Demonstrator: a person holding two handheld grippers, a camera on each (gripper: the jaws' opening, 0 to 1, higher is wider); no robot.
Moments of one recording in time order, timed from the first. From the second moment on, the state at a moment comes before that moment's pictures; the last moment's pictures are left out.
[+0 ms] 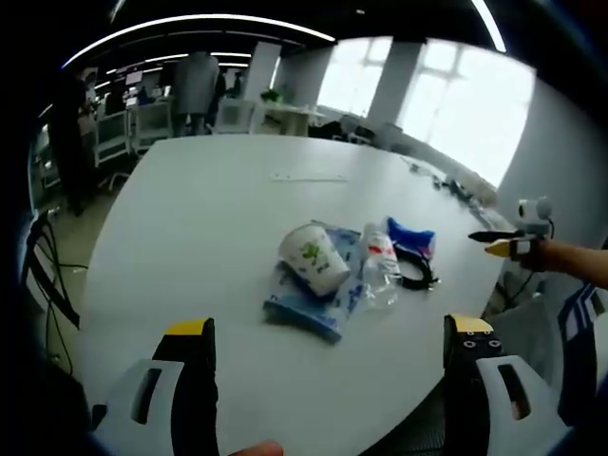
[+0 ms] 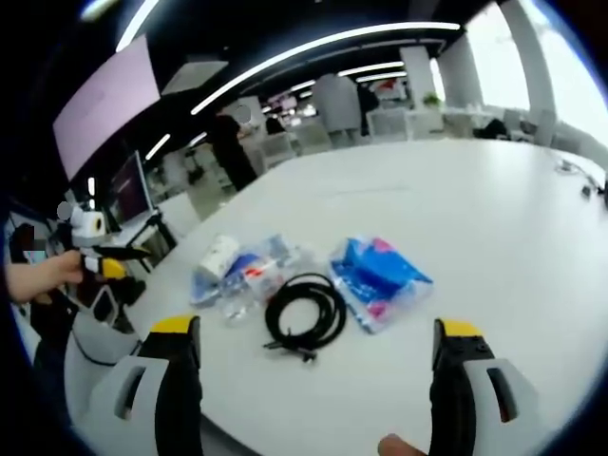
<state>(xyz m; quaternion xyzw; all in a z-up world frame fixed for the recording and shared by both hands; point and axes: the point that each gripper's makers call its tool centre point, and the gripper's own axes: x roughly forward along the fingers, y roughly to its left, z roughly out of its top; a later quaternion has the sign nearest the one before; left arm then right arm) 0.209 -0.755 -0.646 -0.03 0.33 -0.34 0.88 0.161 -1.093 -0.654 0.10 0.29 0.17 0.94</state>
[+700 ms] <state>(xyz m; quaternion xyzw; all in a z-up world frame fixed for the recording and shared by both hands) 0.203 -0.751 -0.656 -0.03 0.34 -0.34 0.88 0.163 -1.089 -0.661 0.09 0.29 0.17 0.94</state>
